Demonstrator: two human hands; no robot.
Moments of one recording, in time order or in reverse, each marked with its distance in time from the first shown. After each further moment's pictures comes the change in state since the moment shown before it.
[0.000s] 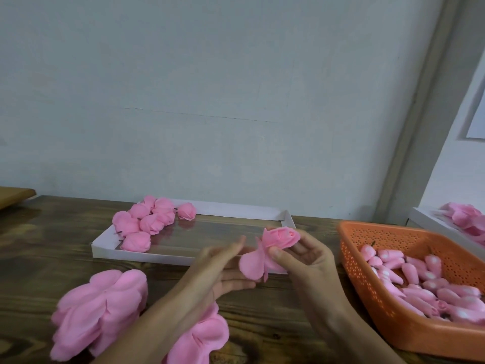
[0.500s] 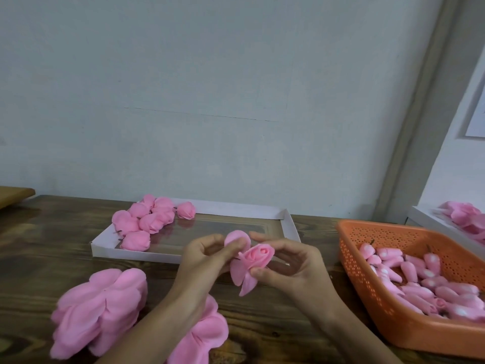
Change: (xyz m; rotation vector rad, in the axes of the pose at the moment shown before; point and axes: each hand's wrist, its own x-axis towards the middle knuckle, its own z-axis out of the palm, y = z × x) left_hand -0.003 -0.001 -0.001 0.133 0.216 0.242; right_hand -0.005 -0.007 0.003 -0.284 -0.191 0.009
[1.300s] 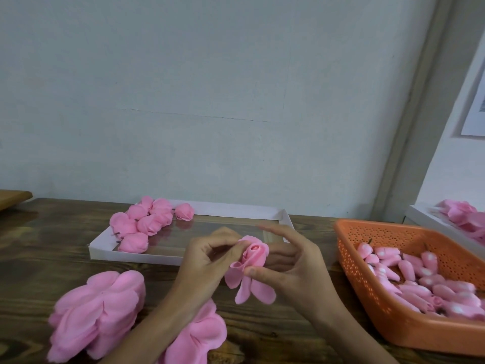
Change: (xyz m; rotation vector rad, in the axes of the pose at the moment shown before) left_hand -0.003 0.006 -0.002 0.235 -0.177 0.398; right_hand 0.000 -0.009 0.006 -0.176 0.104 0.011
